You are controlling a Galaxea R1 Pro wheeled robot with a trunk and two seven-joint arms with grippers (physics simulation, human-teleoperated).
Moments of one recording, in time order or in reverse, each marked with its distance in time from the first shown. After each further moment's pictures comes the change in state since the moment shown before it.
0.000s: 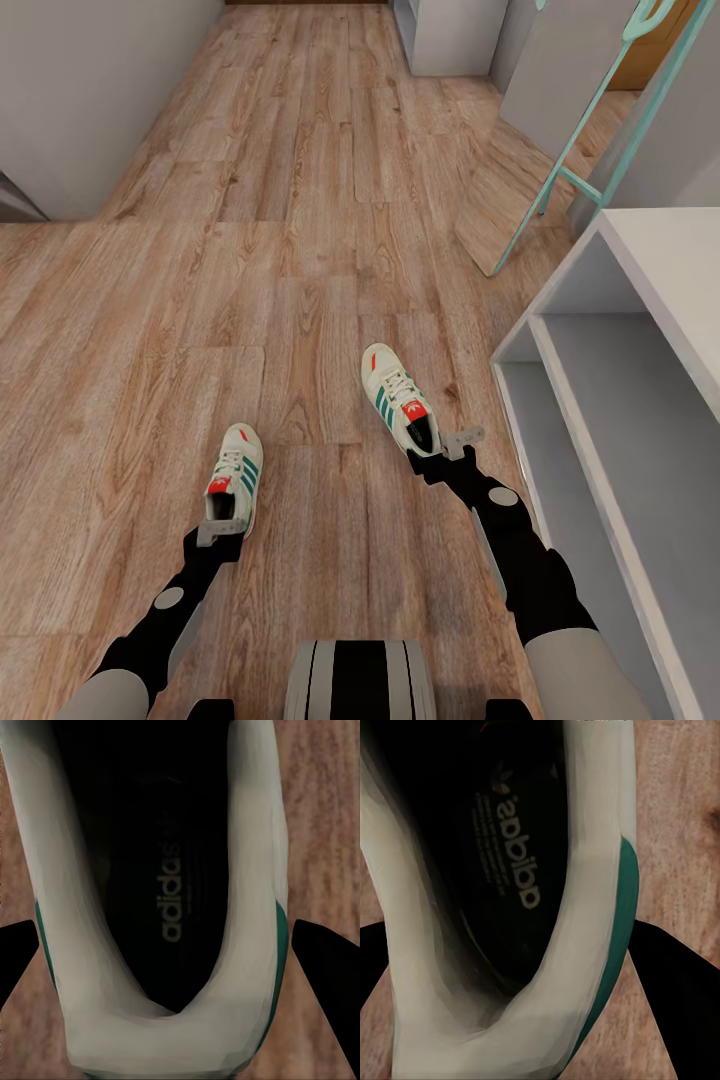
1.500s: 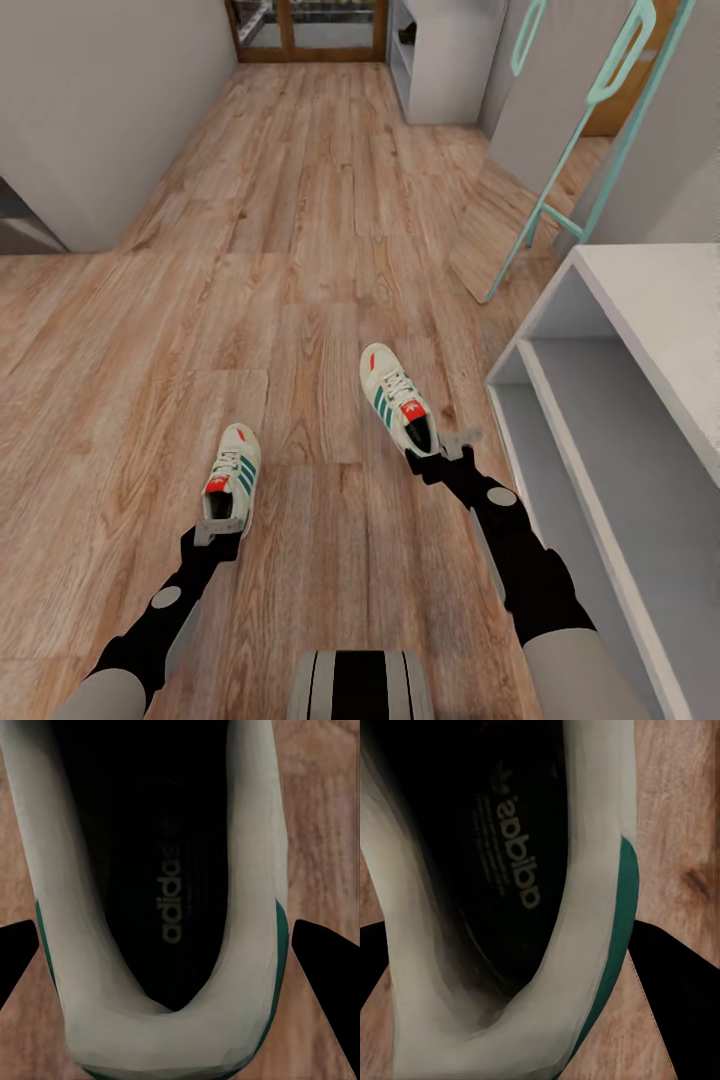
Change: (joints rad) left arm 0.000 0.008 0.001 -0.004 -0.001 0.003 0.000; right arm 0.000 0.004 0.002 0.000 -0.002 -0.001 0.000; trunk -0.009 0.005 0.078
